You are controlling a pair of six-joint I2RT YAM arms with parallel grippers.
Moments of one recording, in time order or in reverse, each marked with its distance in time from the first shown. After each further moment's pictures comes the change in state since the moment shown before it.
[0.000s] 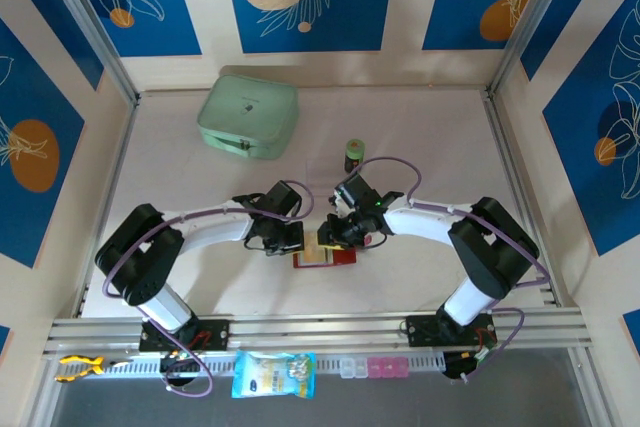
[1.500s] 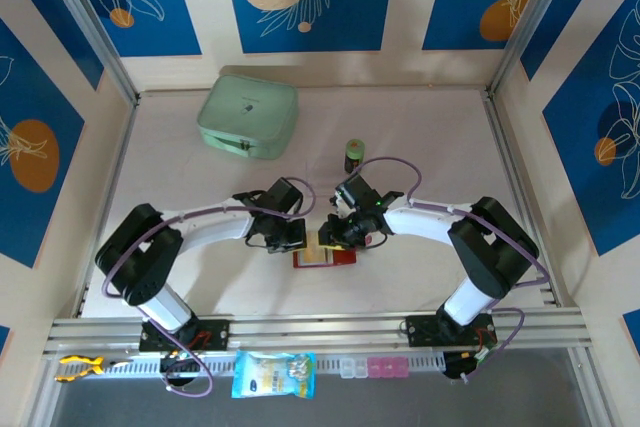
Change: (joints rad) left arm 0.000 0.005 0.028 -0.009 0.016 0.011; right arm -0.002 -0.002 0.000 -0.014 0.008 0.000
